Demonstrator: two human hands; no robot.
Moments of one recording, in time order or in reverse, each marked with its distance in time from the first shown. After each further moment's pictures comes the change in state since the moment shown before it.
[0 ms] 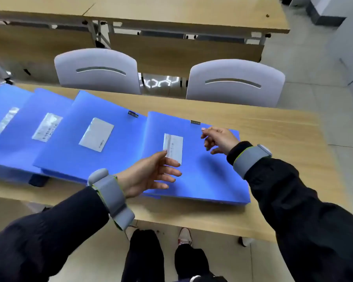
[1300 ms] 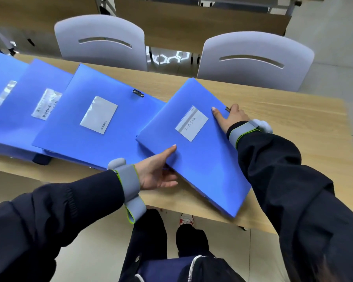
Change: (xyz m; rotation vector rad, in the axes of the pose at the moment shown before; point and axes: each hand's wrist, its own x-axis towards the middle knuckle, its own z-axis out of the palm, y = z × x) left_hand 0.024 -0.023 0.006 -0.242 0.140 -0.311; right_hand 0.068 0.032 -0.003 -0.751 0.369 0.036
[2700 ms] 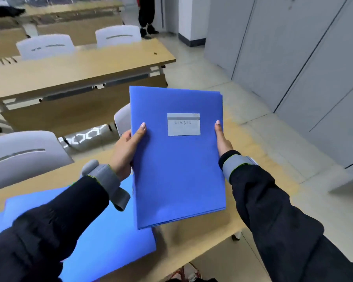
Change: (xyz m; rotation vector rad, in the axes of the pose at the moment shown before) left_hand -0.025 0.147 0.092 0.438 -0.358 0.829; right_hand -0.100 0.060 -0.112 1.075 0.324 0.626
